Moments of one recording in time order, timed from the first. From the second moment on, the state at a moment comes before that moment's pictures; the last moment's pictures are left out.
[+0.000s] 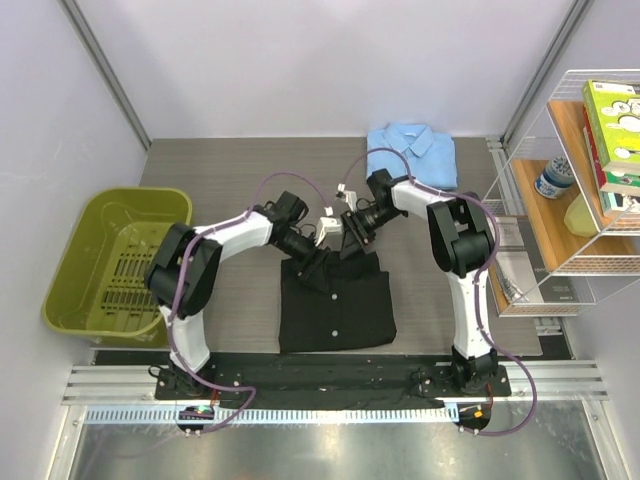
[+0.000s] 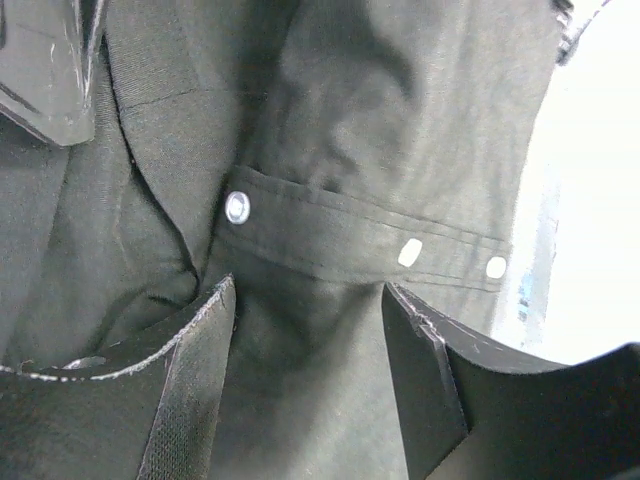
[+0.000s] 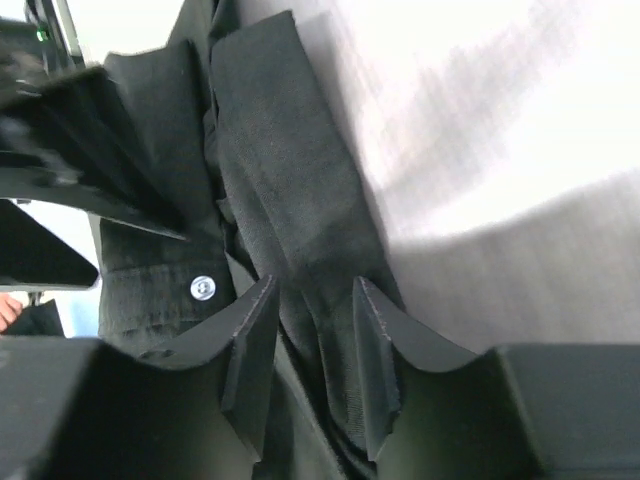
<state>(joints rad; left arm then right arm) -0.54 1.91 1.23 -0.56 0.94 0.44 0.35 2.25 1.62 -0.79 -0.96 -0.40</state>
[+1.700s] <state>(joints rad) -0.57 1.97 1.48 -0.80 0.78 0.53 0.38 2.32 1.68 -0.85 -0.97 -0.35</state>
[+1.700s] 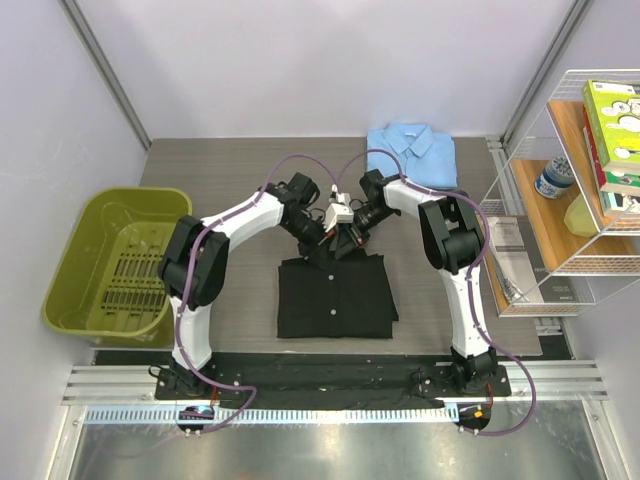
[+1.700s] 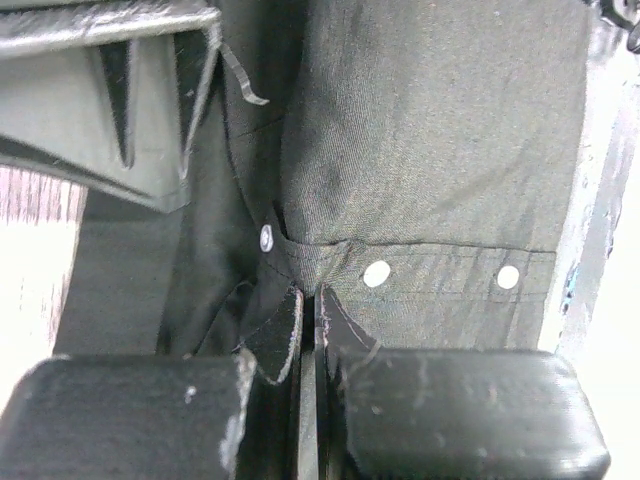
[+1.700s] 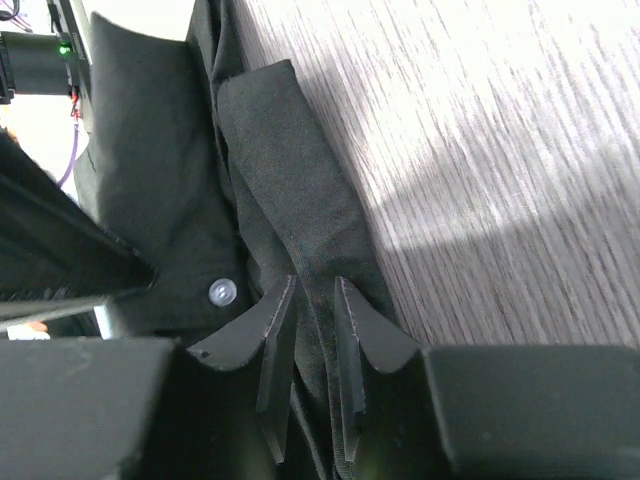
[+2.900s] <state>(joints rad) -0.56 2.00 1.64 -0.77 0.78 0.54 0.04 1.80 1.10 -0.96 -0.90 -0.27</state>
